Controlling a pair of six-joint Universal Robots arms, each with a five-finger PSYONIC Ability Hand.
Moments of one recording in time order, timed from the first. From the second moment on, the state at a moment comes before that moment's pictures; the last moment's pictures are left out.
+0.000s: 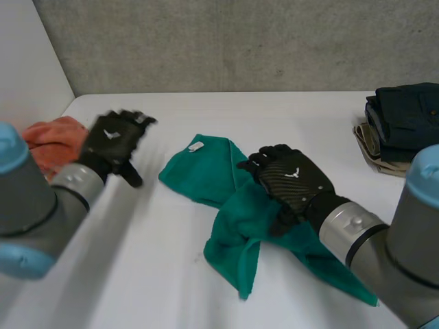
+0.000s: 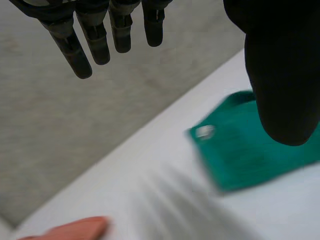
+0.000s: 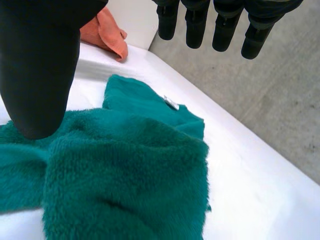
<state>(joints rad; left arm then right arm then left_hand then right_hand) 4.39 -1.85 -1.73 3.46 -1.39 3.45 2.06 -1.38 1.75 -0.11 1.28 2.81 0.19 0.21 0.21 0.20 0.05 0.22 0.21 0.21 0.21 0.05</state>
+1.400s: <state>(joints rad) 4.37 -2.05 -1.63 3.54 -1.32 3.33 2.07 -1.68 1.52 0.00 1.19 2.94 0.19 0.21 0.21 0.20 0.05 1.13 1.18 1.19 1.20 0.99</state>
